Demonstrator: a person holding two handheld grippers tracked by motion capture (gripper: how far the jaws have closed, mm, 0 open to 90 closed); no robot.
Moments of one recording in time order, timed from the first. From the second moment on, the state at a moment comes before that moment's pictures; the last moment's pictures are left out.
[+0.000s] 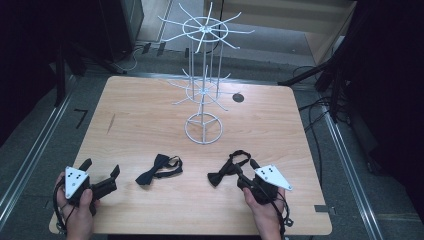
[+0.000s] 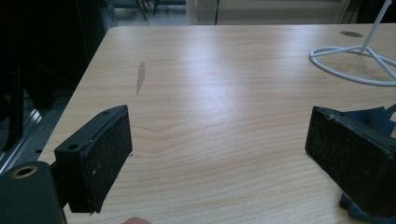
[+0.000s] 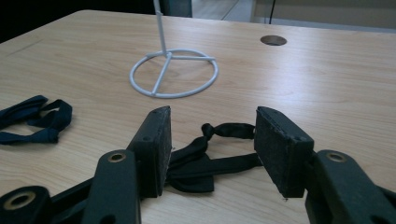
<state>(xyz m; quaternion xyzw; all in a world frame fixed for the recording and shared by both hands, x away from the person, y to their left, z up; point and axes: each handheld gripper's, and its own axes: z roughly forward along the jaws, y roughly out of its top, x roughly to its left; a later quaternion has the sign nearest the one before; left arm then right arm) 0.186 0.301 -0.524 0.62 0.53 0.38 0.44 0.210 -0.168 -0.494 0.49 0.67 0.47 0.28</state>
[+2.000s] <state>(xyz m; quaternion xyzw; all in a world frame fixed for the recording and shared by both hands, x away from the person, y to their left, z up) 0.186 0.301 -0.524 0.62 0.53 0.37 0.44 0.234 -0.048 -0.516 0.43 0.73 0.50 0.17</state>
